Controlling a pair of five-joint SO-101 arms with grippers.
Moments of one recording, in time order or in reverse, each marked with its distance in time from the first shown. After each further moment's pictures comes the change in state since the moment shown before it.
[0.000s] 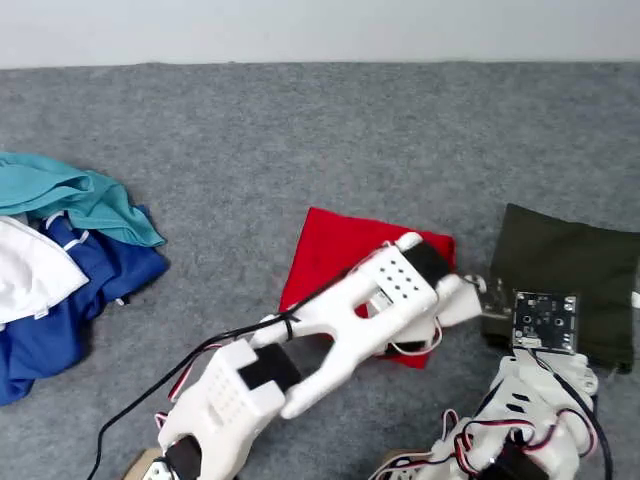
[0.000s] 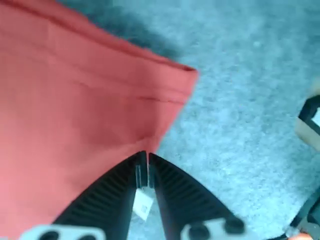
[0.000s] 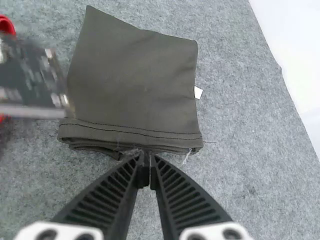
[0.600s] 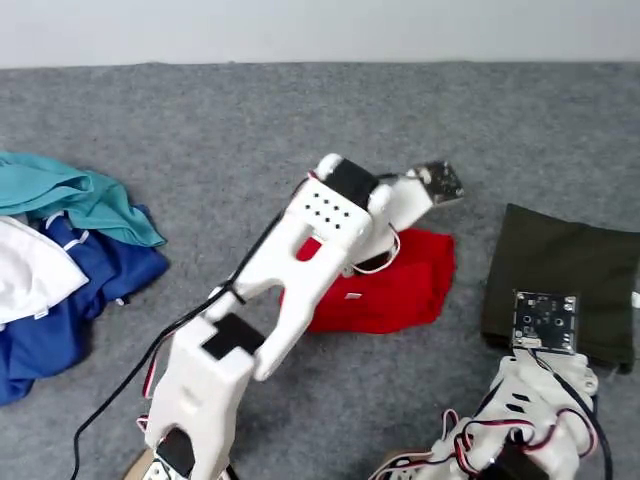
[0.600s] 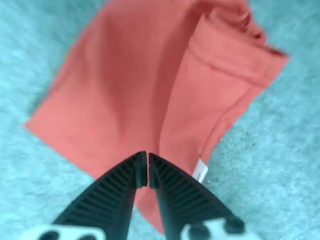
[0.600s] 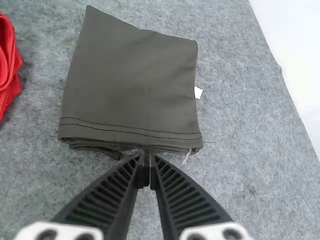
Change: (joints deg) left arm -15.0 1.1 -12.0 0.0 0.1; right arm 0.0 0.0 0.0 0.0 0.0
